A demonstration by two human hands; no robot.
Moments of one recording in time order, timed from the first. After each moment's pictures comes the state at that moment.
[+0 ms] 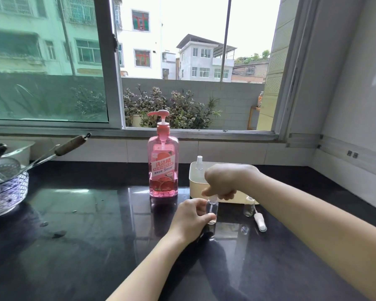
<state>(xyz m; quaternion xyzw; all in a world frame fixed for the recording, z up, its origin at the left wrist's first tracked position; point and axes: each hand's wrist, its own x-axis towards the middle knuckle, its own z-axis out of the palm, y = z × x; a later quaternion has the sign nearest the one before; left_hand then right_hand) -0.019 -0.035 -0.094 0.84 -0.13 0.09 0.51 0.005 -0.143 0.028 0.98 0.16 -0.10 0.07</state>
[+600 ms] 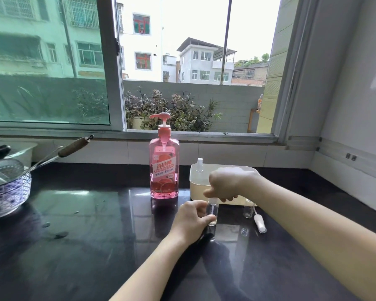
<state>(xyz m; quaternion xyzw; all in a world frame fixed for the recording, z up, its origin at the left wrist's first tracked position) -0.029 -0.036 -0.086 0.85 -0.13 0.10 0.50 -0.002 -0.151 0.026 0.98 0.16 -0.06 0.10</state>
